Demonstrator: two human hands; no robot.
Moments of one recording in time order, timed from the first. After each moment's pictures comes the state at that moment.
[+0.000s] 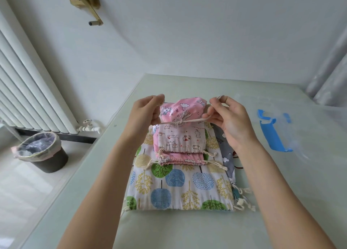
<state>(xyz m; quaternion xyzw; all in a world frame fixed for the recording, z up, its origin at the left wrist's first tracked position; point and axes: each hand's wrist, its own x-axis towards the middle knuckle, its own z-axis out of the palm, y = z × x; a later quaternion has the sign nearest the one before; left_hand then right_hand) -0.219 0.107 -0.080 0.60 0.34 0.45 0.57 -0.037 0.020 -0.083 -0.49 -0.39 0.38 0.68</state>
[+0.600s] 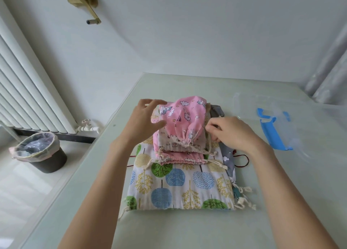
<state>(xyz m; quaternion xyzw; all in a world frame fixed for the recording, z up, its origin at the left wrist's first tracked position) -0.233 0.129 -0.107 0.85 0.42 0.23 0.20 -0.017 0.014 -0.096 -0.75 -0.63 0.11 0.15</state>
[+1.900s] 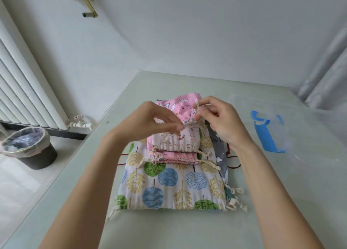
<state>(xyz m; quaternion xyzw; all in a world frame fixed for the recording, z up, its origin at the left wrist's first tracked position) -0.227 0.095 -0.073 0.86 0.18 0.25 0.40 -0.038 0.013 -0.078 -0.60 -0.59 0.22 0.50</state>
